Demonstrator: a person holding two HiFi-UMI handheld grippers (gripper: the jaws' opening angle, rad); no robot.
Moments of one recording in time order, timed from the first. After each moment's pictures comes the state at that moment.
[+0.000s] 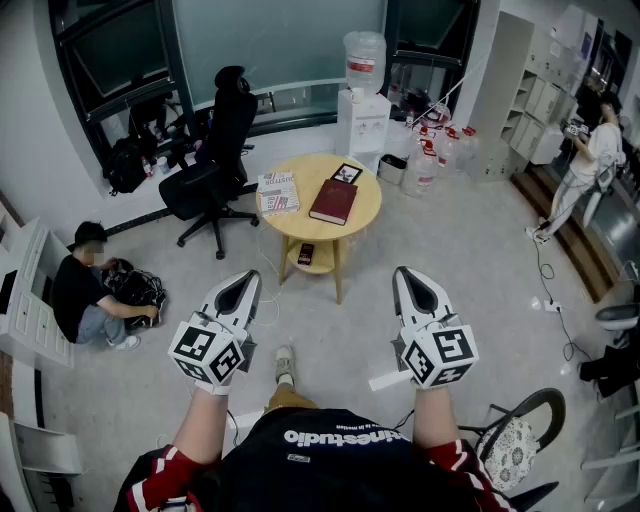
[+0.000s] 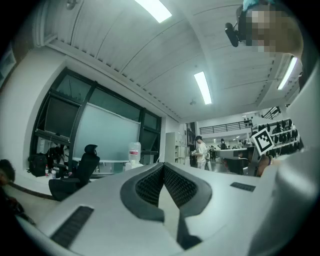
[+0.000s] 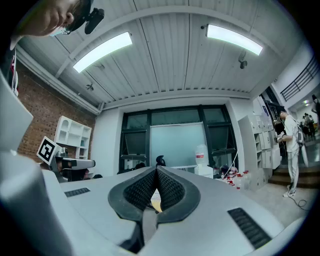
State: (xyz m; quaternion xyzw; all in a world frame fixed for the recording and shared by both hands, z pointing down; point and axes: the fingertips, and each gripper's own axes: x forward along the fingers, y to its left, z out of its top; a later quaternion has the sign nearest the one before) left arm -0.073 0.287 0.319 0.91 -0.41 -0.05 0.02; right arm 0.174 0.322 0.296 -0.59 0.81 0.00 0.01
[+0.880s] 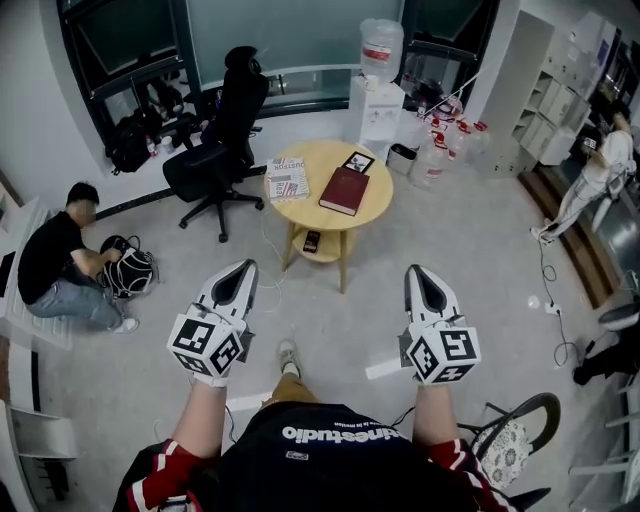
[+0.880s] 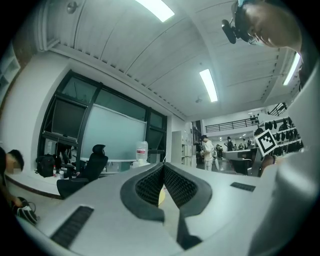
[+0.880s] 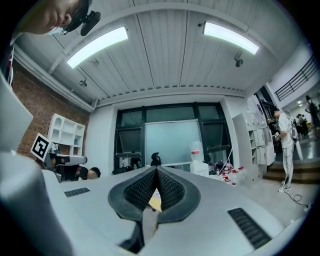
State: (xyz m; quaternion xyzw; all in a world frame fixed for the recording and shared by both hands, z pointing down) left arm -0.111 0.256 0.331 0.90 -0.44 -0.04 0.02; right arm 0.169 0.292 0.319 -0.62 0.79 -0.01 0.01
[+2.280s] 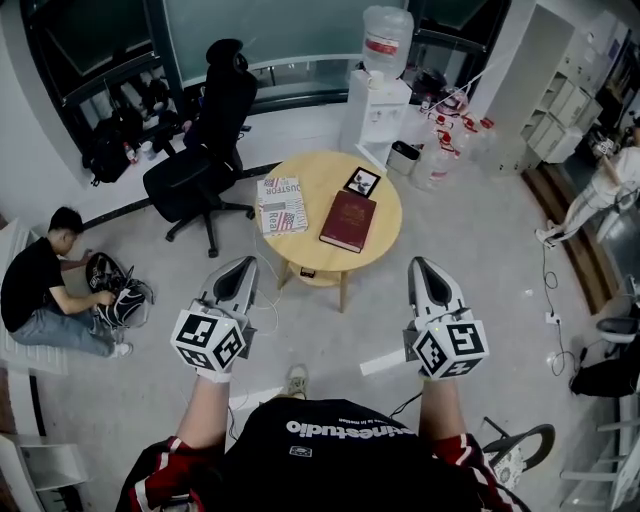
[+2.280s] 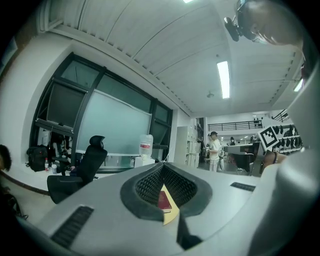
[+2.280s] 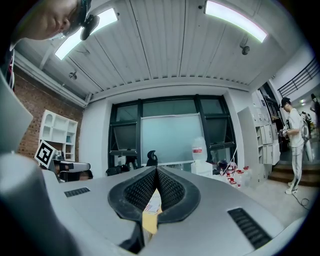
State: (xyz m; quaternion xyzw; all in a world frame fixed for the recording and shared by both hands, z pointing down) left arm -0.104 0.000 0.352 0.90 -0.44 -0.03 0.06; right arm 0.174 0.046 0.309 -0.61 0.79 -0.03 -0.01
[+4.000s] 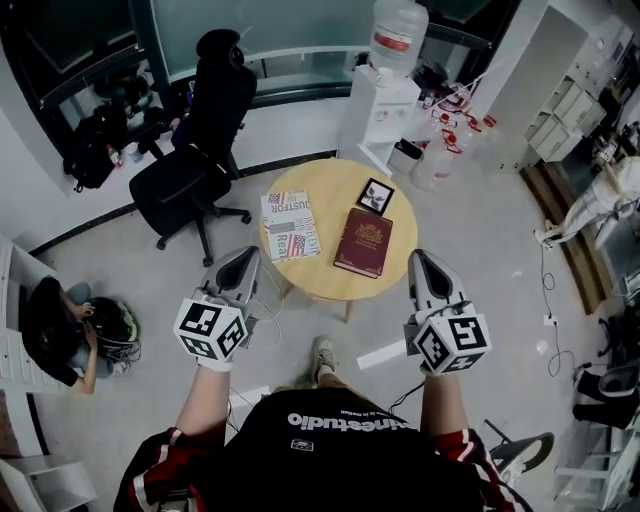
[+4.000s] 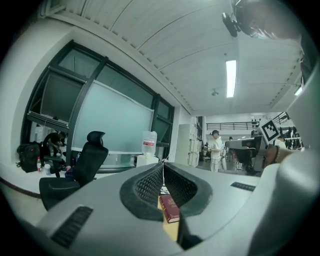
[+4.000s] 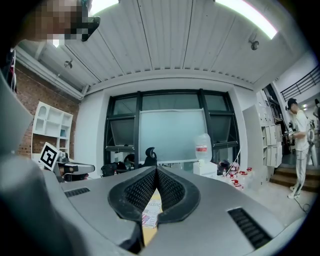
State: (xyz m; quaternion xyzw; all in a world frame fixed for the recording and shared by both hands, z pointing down) left arm -0.143 -0.175 0.384 0.91 -0.41 -0.02 0.07; right arm 0.121 -0.115 0.321 -0.62 0.78 -0.03 -0.04
